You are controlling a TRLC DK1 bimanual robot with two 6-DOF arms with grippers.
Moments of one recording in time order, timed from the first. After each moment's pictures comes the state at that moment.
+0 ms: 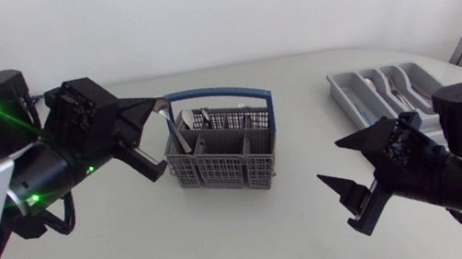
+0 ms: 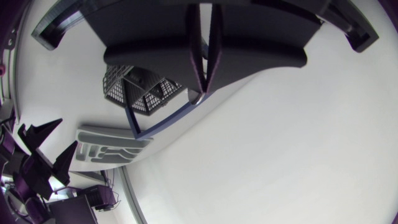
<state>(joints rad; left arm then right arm) -0.54 1.10 0.68 0.17 -0.04 0.46 0.50 0.83 0.44 -0.17 -0.04 -0.44</state>
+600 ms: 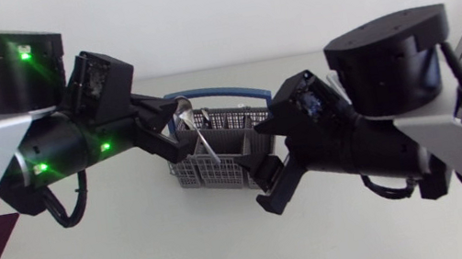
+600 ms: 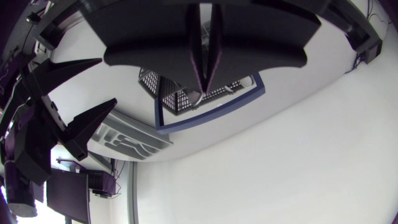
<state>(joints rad) -0.61 1.19 0.87 -0.11 -0.04 0.15 0.81 1.18 0.78 -0.11 0.02 -0.16</state>
